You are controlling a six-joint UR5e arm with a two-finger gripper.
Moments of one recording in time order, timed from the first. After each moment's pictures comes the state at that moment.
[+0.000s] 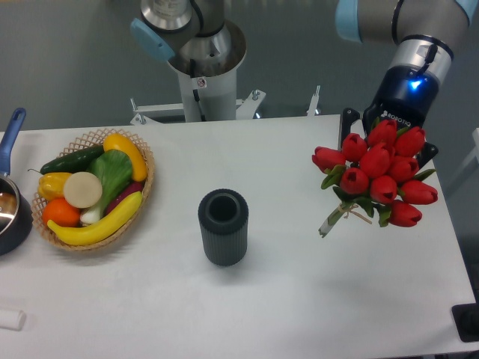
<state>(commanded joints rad) 2.91 -1.83 -1.58 -0.85 0.41 1.00</state>
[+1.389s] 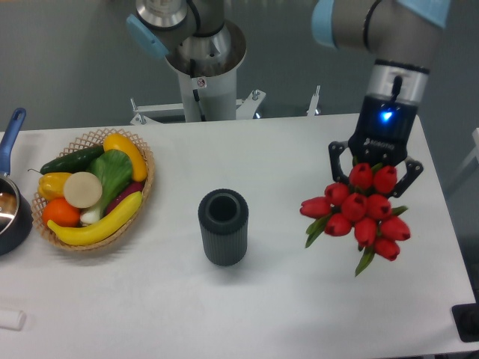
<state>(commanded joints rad) 2.75 -1.83 -1.58 -0.84 1.05 1.08</state>
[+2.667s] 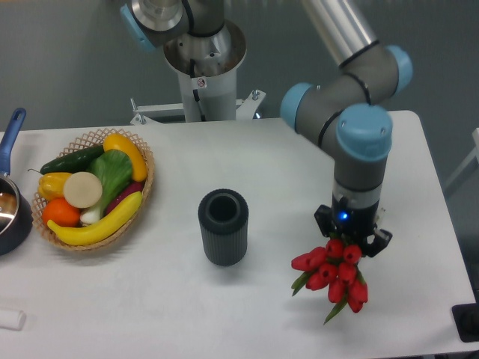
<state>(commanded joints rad) 2.59 -2.12 -1.50 -0.84 1.57 1.21</state>
